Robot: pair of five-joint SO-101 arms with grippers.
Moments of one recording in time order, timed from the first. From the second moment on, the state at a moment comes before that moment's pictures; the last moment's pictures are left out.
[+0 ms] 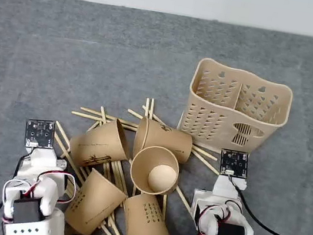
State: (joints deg) left arm -17.2 -103.4 96.9 72.0 3.1; right arm -2.2 -96.6 95.6 70.0 -2.1
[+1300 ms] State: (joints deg) left arm -17.2 -103.4 96.9 72.0 3.1; right arm 0.9 -96.6 84.0 74.2 6.7
